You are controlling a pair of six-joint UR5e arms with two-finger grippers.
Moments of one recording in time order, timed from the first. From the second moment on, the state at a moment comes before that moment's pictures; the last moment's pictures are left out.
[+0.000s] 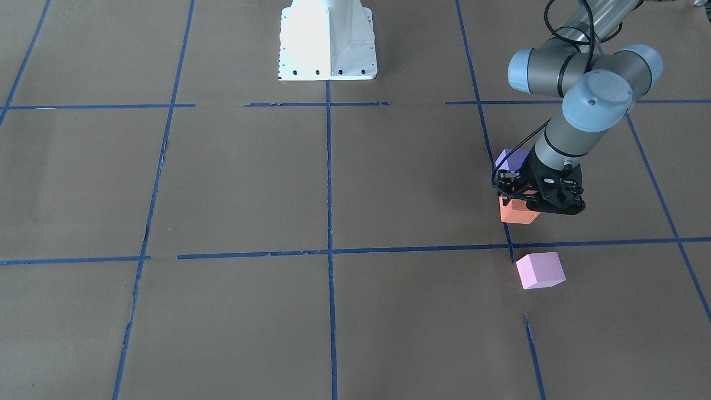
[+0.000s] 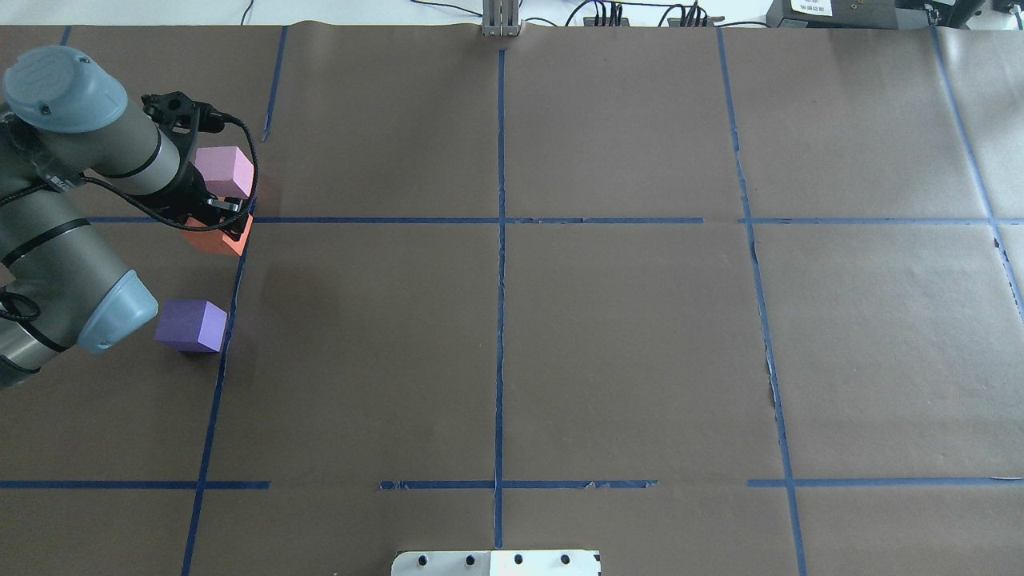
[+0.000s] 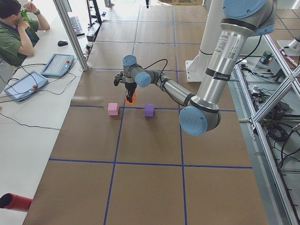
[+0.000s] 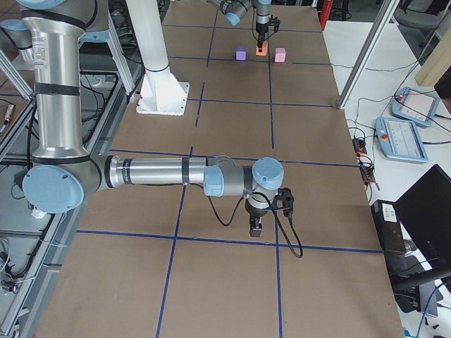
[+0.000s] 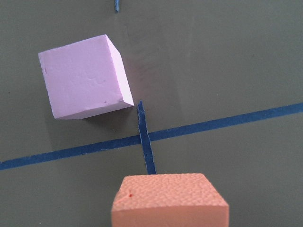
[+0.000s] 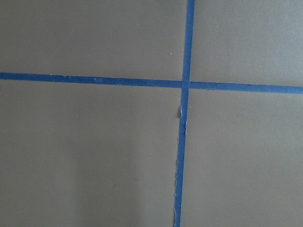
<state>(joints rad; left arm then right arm) -0.88 -1.92 -1.69 -1.69 -2.07 -0.75 1.48 -1.59 1.63 -1.57 2.36 0.05</state>
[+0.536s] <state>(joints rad) -0.88 -1.90 -1.64 -1.75 -2.07 -0.81 1.48 -1.59 1.63 -1.57 2.36 0.05</state>
